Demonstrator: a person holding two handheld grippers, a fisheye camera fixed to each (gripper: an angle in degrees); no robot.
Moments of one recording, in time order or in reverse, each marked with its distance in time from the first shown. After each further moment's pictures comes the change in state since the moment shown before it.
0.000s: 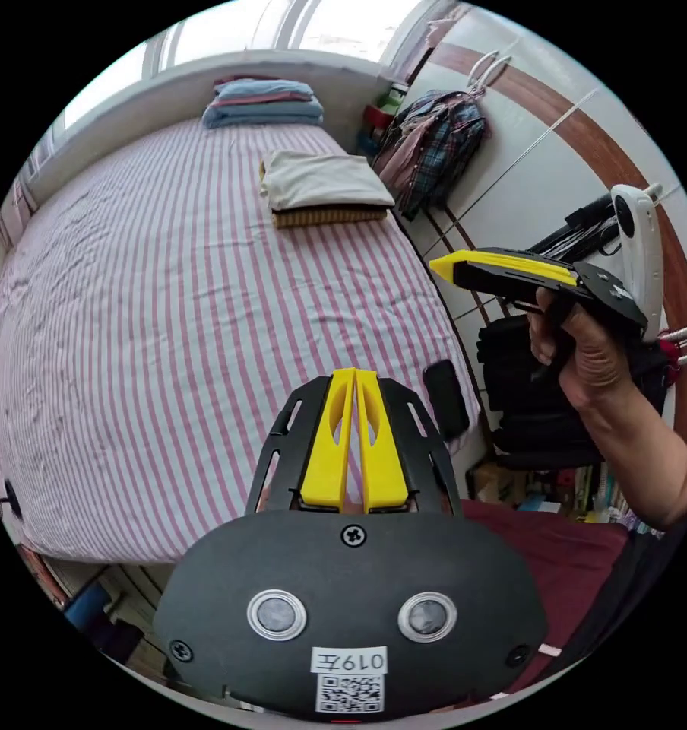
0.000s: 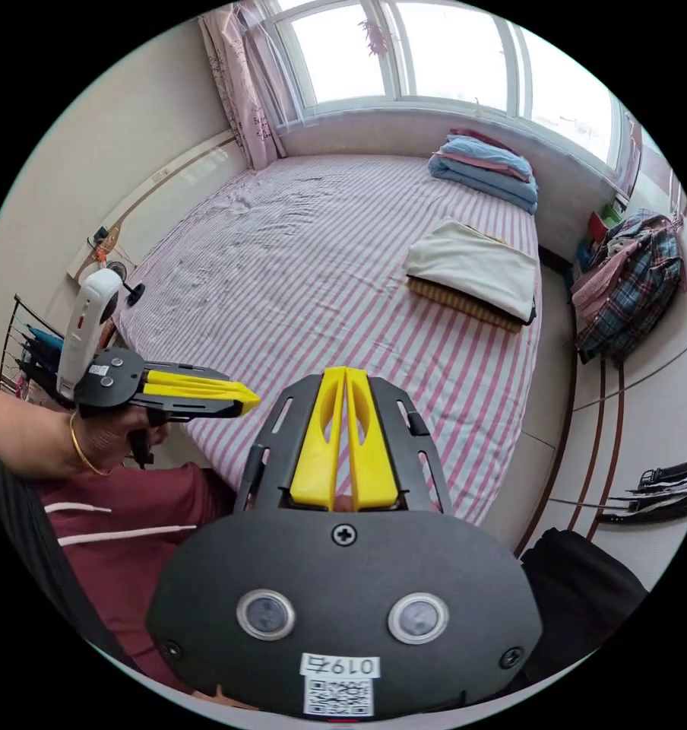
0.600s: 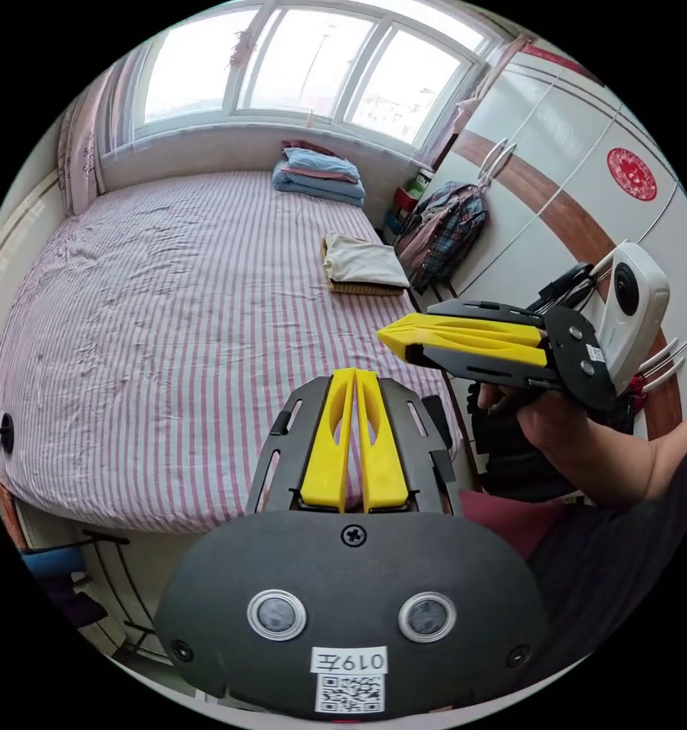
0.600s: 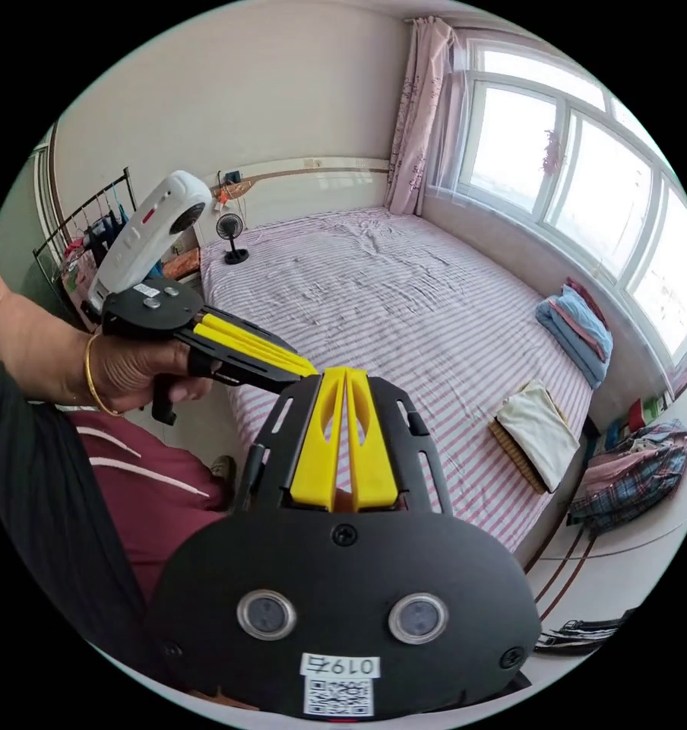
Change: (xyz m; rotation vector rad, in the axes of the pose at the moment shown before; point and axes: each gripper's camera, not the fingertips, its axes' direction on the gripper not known) left arm -0.083 0.236 -0.114 0.322 -0.001 -0.093; right arm -0.288 0.038 0.107 0.219 -0.086 -0.507
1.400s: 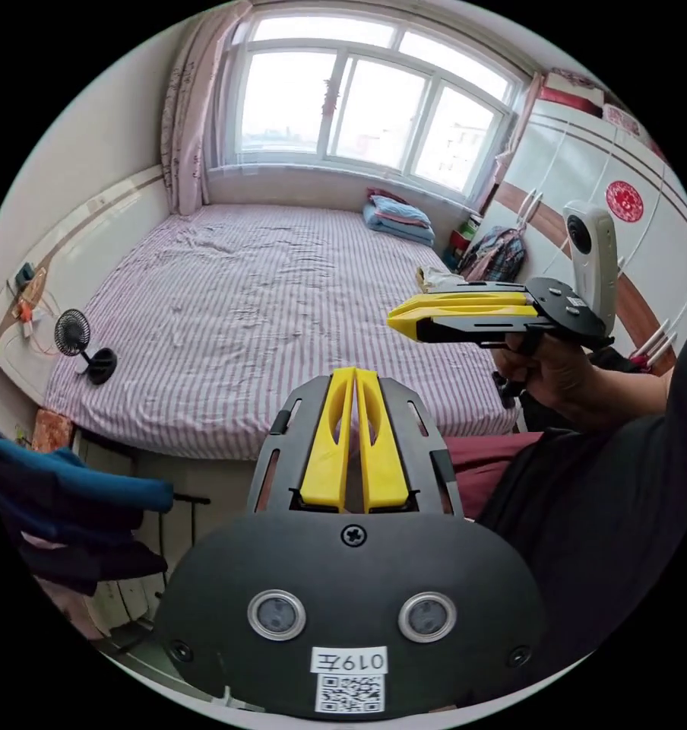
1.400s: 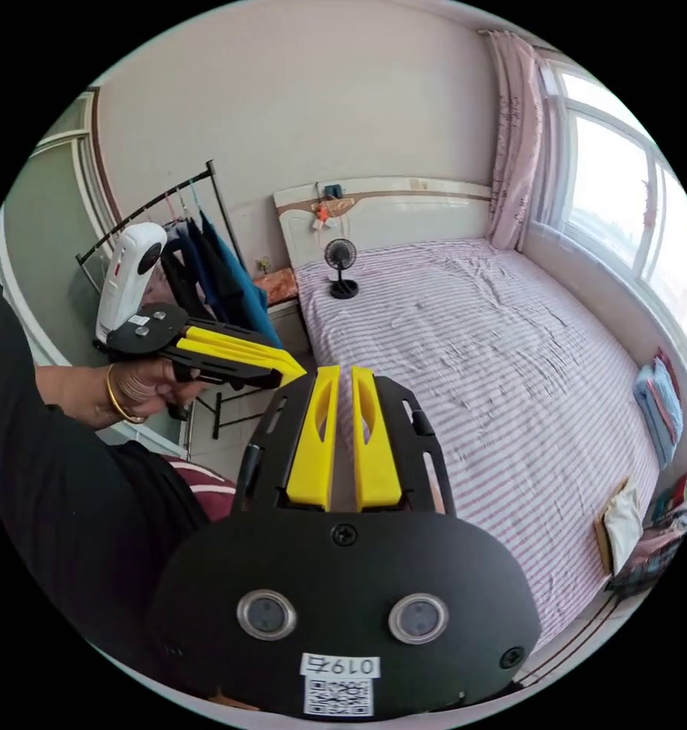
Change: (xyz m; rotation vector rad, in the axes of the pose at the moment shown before) left arm -0.238 0.422 -0.222 0.168 -0.267 -0.091; right arm -0.417 -0.154 0.323 0.020 -0.255 -0.194
